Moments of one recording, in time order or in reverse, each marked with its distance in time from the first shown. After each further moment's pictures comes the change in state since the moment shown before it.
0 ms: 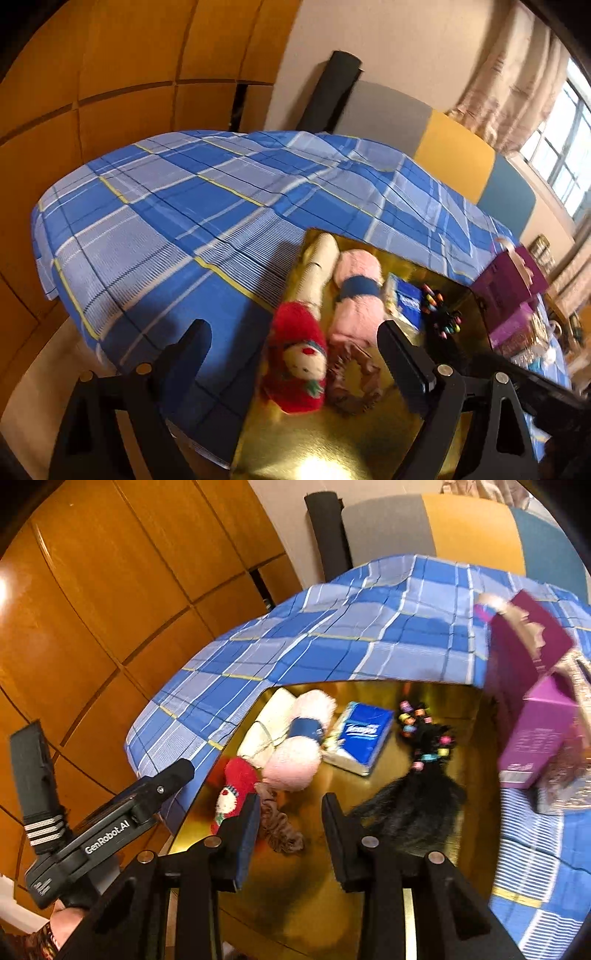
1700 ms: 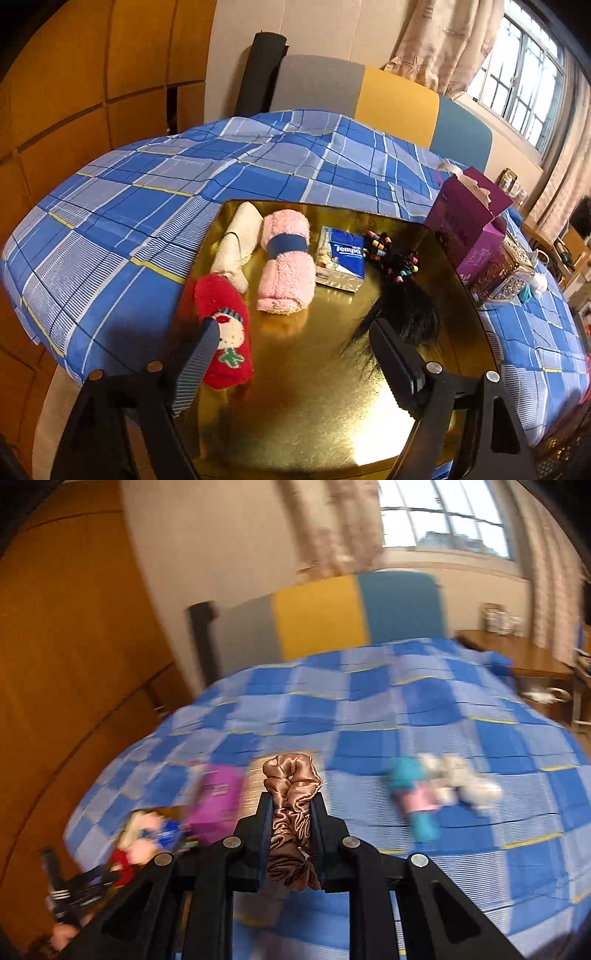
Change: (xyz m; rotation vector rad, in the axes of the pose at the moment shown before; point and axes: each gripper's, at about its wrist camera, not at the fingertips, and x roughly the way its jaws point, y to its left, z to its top) left arm 0.007 -0.053 -0.024 0.225 0.053 -0.080; right arm -0.242 -0.174 0.026 0.146 -0.319 -0.280
